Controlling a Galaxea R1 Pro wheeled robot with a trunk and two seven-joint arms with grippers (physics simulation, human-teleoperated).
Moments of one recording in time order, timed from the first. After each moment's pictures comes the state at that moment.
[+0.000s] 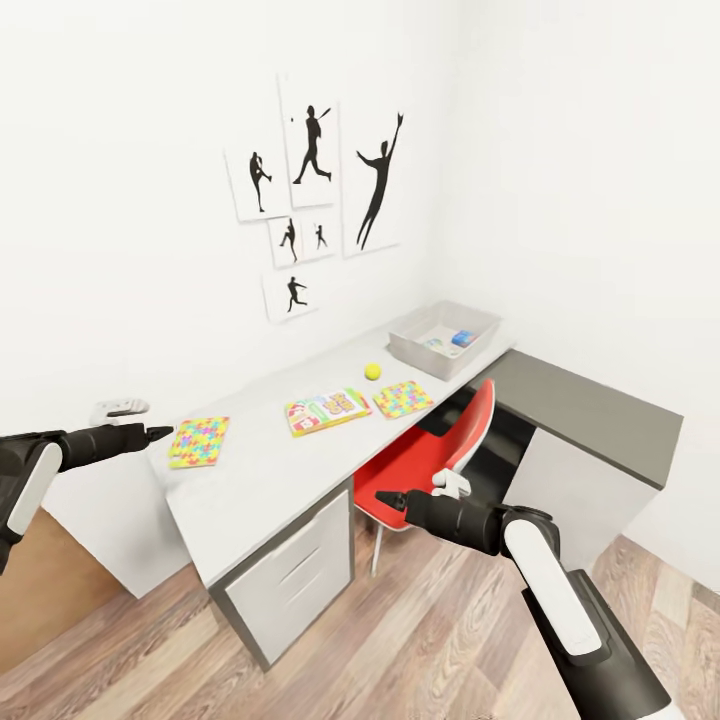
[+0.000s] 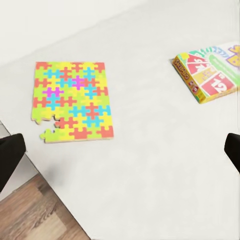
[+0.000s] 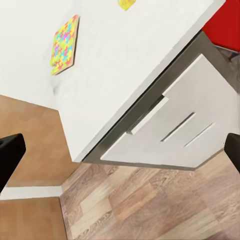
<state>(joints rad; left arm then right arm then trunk) -0.76 0.49 0.08 -1.10 0.31 0.78 -0.37 -0.43 -0.07 0.23 -1.56 -1.04 0.91 -0.20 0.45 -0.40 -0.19</state>
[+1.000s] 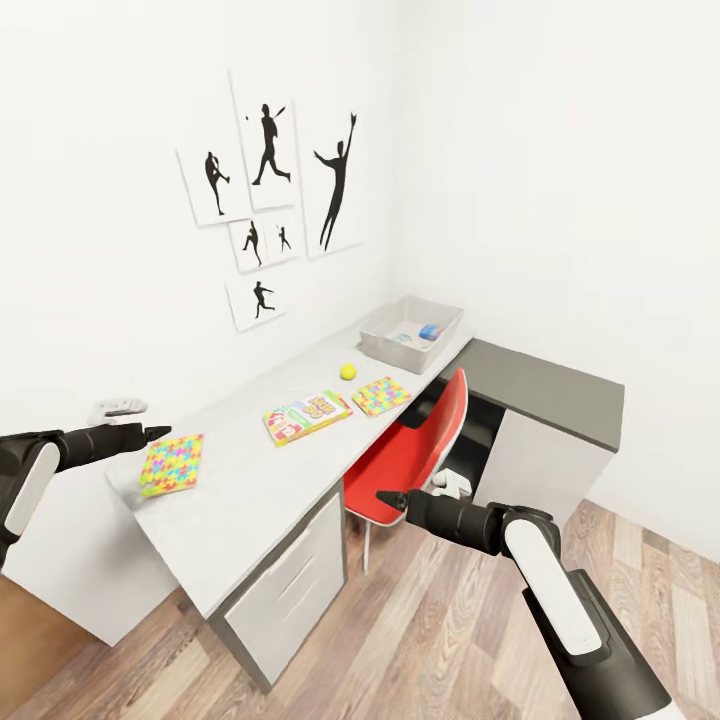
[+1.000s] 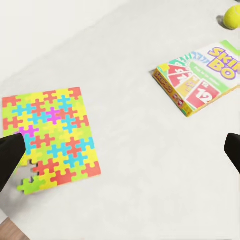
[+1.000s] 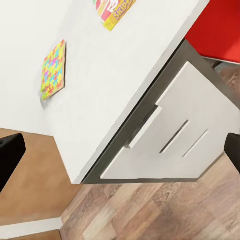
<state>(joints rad) -0.76 0.50 0.08 -1.10 0.31 0.78 -0.37 -0.43 -0.07 0.23 -1.56 -1.04 0.91 -0.20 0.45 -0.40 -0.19</state>
